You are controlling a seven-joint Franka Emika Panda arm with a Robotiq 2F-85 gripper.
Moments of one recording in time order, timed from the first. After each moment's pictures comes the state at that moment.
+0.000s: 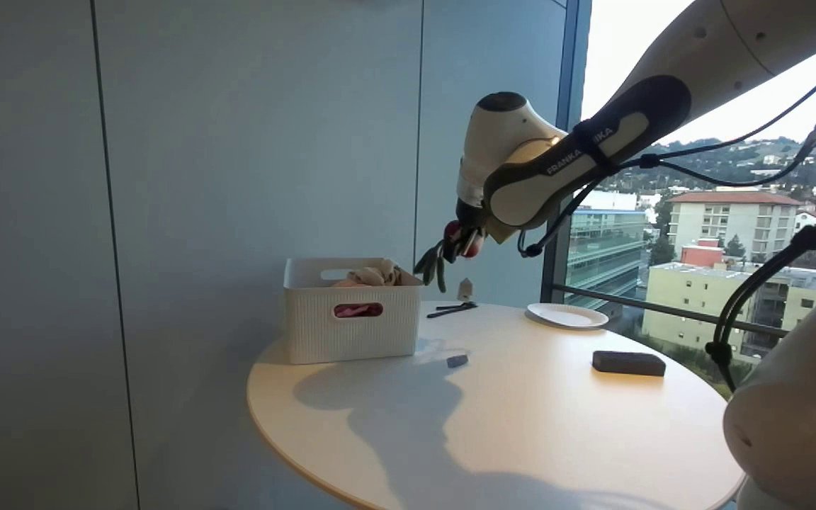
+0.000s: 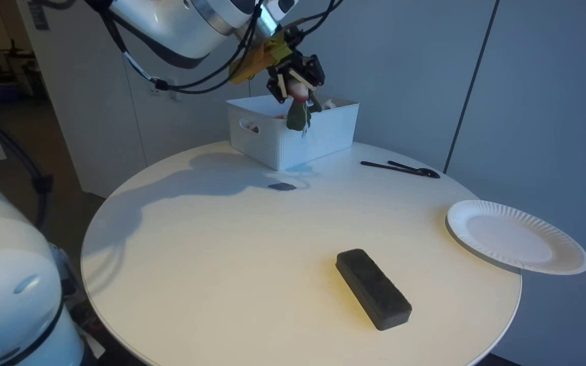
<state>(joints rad) -0.20 -0.38 0.01 -2.38 -0.69 2.59 0.22</state>
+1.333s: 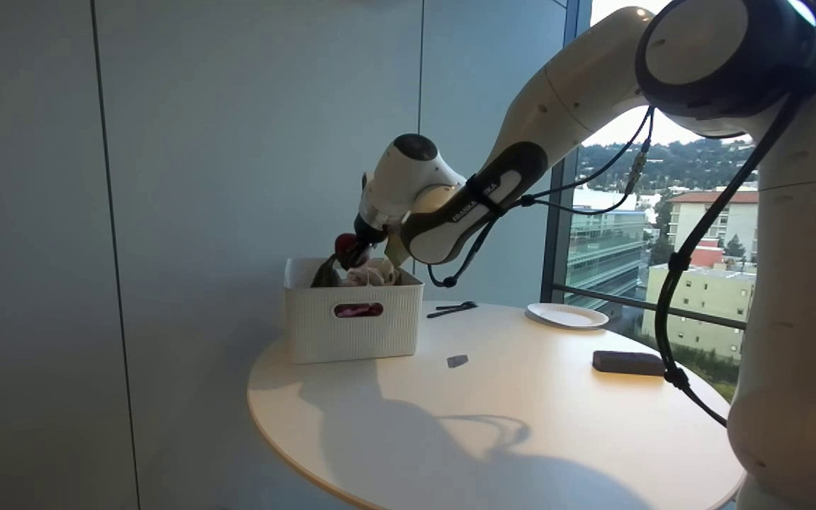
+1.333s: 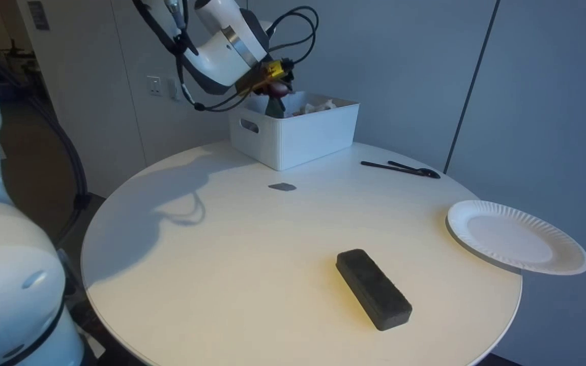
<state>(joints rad) -0.16 0.10 0.15 -2.00 -0.89 2.94 0.35</state>
